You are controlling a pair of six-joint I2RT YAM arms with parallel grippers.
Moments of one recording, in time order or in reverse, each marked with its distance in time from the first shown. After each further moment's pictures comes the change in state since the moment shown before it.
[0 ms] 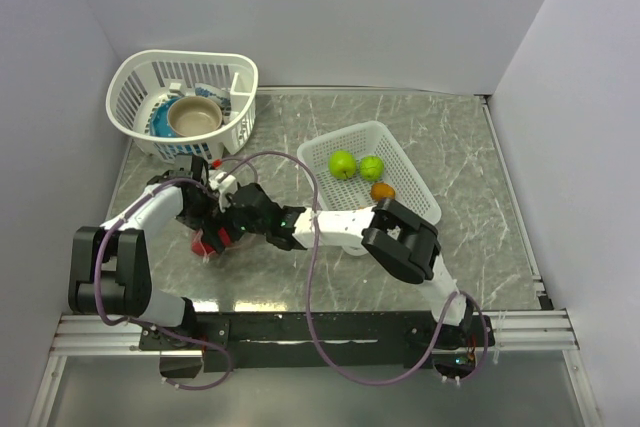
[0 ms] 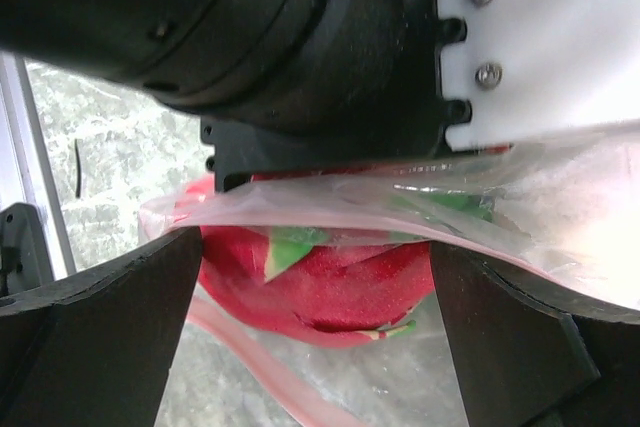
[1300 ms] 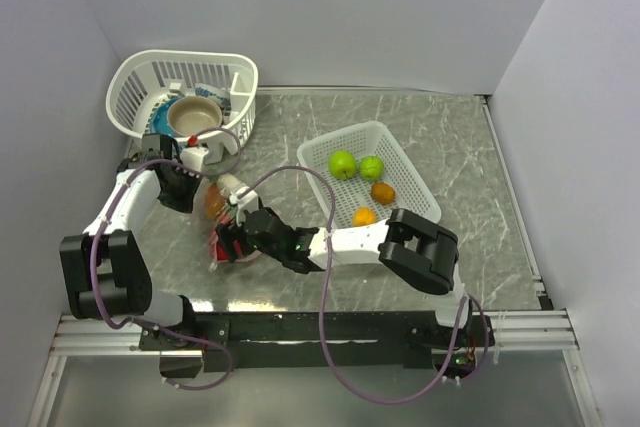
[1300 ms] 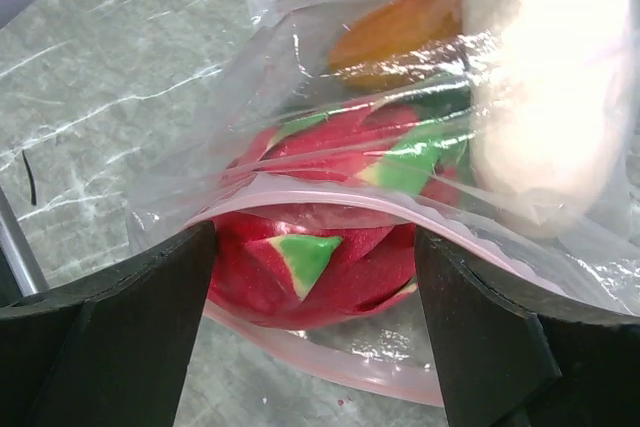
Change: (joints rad) left arm 0.182 -0.010 0.198 -0.161 0.235 0.015; right arm 0.073 -0.142 -0.253 0.084 0.307 0.078
